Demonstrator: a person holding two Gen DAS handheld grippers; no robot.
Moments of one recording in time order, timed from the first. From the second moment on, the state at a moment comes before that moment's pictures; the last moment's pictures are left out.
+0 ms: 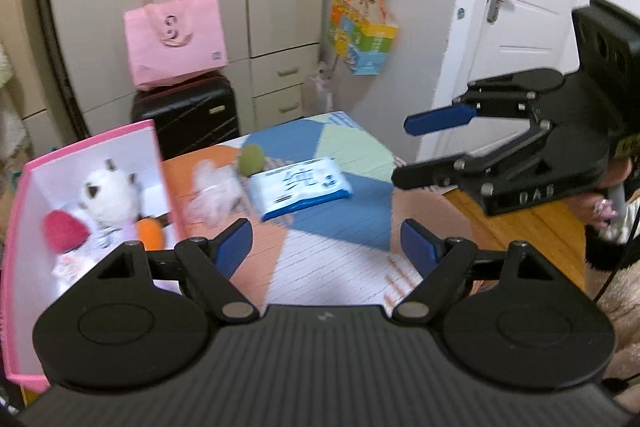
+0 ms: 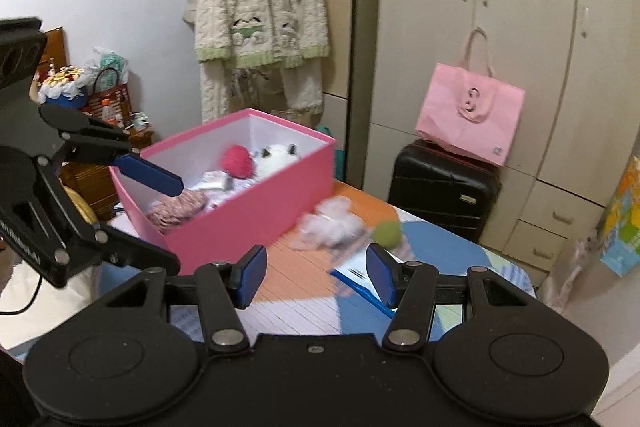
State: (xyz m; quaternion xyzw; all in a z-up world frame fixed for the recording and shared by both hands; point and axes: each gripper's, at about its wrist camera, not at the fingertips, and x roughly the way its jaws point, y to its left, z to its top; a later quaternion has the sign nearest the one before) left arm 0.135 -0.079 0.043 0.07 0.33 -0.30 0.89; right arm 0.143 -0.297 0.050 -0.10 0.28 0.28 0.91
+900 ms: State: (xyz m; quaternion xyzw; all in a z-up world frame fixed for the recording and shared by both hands) left arm 0.259 -0.137 -0.066 -0.02 0.35 -0.22 0.91; right arm 0.228 -0.316 -0.080 -0.09 0.32 0.18 0.93
